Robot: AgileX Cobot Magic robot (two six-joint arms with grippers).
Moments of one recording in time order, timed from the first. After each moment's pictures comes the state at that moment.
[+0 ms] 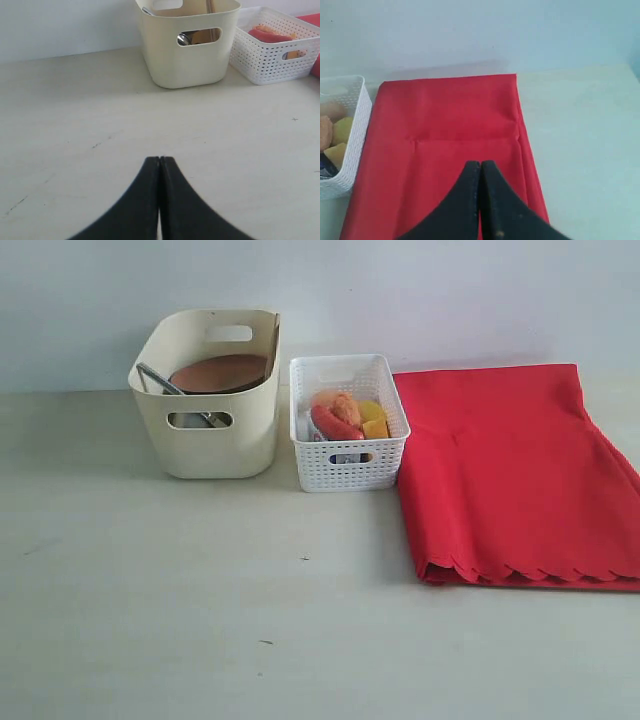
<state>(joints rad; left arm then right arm) -0.22 0.01 0.00 -0.04 0.38 0.08 -0.05 1.14 -1.00 0.00 0.51 0.04</state>
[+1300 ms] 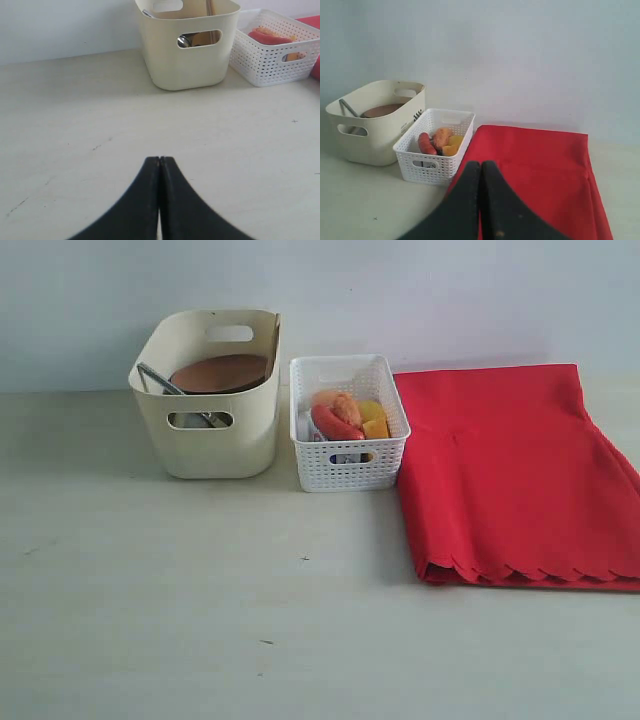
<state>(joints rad) -0.22 0.01 0.00 -0.04 0.37 0.08 -0.05 0.17 -0.45 0.56 0.59 -0.51</state>
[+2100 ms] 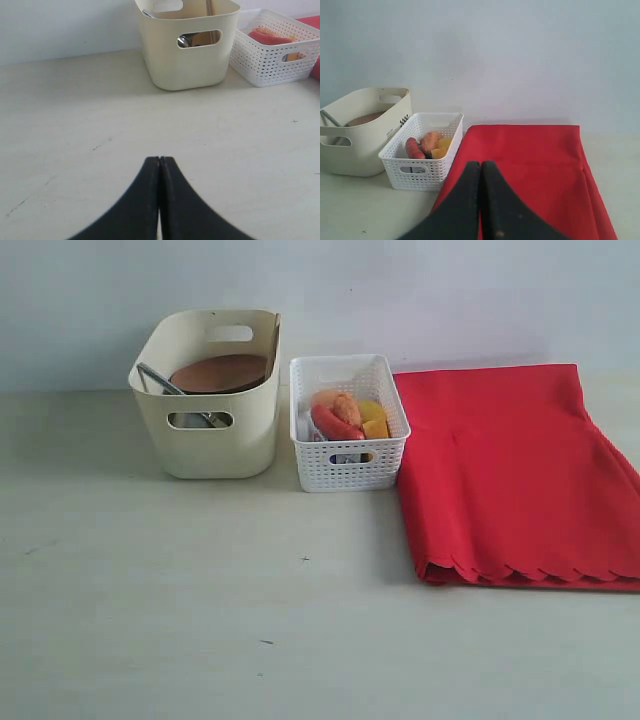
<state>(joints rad) -0.22 0.01 0.00 -0.04 0.37 0.08 -0.05 0.17 -0.34 0.60 0.45 -0.50</state>
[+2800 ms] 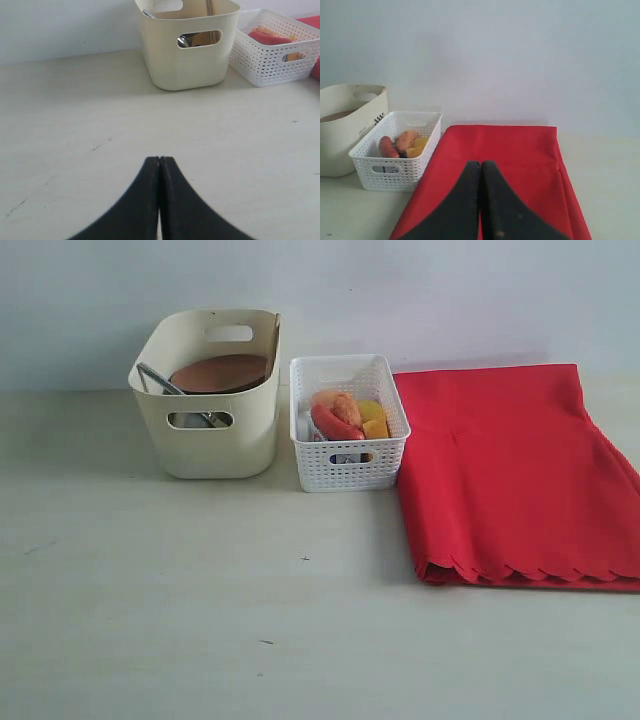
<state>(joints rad) -0.22 0.01 0.00 -0.04 0.37 0.08 -0.05 0.17 -0.27 0.56 0.35 -0.53</state>
